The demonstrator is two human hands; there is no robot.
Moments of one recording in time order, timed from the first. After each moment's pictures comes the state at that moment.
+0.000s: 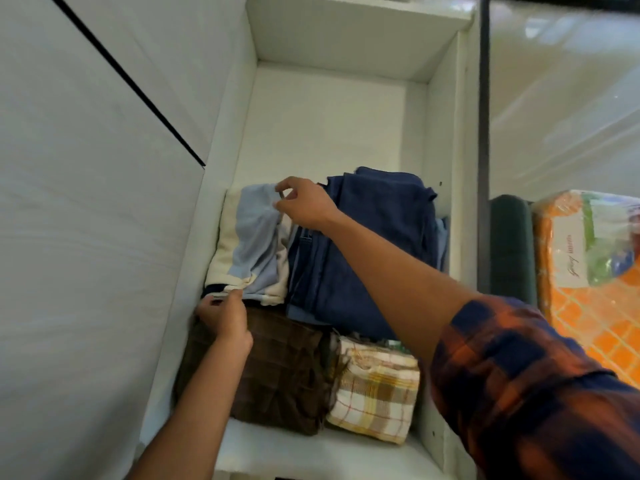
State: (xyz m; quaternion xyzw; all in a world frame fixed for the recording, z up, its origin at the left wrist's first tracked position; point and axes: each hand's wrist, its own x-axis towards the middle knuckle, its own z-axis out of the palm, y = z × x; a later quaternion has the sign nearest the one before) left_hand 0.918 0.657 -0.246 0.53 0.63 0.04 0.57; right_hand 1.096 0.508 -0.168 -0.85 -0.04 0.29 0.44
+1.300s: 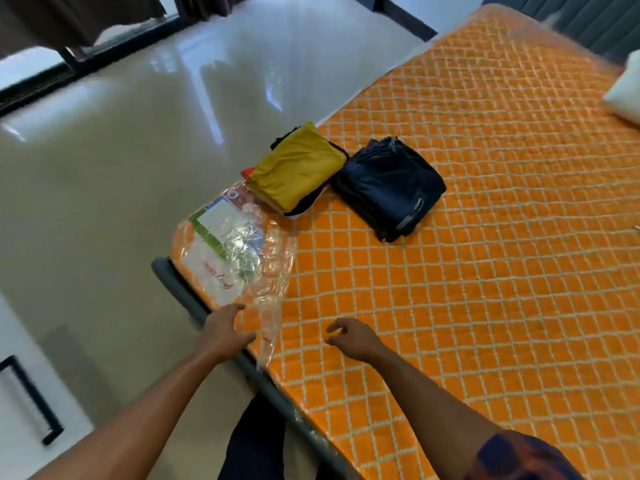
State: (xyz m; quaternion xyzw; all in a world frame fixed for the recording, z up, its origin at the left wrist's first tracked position) left_hand 0.938 -0.026 -0.242 0.87 -0.27 -0.40 0.13; right_hand 0.705 -0.207 -0.229 -0.70 0.44 0.27 0.50
